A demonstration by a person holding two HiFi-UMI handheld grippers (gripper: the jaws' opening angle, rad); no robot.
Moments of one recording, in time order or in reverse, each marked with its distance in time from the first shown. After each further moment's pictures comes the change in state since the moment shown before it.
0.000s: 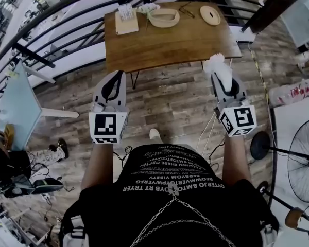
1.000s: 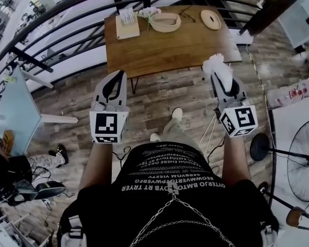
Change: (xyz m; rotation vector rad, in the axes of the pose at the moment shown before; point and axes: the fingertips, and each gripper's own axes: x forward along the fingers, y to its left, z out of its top) left arm 0.020 0.036 -0.011 0.003 -0.005 -0.031; right arm 0.035 0.016 0.014 0.014 -0.011 -0.007
